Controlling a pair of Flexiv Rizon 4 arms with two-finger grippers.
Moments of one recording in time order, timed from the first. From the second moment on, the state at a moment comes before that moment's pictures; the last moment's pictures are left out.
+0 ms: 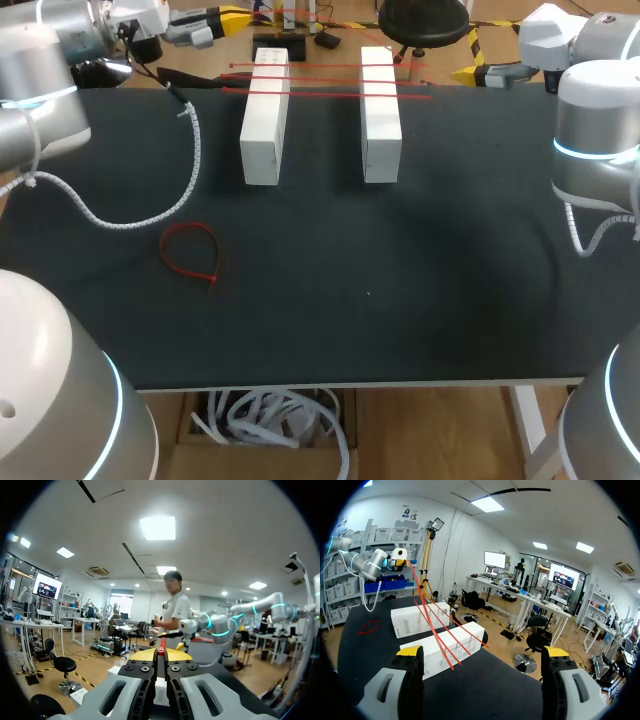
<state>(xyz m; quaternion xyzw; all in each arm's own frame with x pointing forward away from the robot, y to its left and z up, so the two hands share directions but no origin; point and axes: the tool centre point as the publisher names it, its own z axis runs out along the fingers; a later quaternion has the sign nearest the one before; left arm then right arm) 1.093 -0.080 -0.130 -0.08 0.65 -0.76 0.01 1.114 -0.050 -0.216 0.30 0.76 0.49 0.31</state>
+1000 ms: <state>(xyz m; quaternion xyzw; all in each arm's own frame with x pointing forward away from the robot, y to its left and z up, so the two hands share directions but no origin) 1.097 -0.086 -0.123 -0.04 0.64 -0.77 -0.01 1.114 -0.050 -0.216 0.30 0.76 0.49 0.31</state>
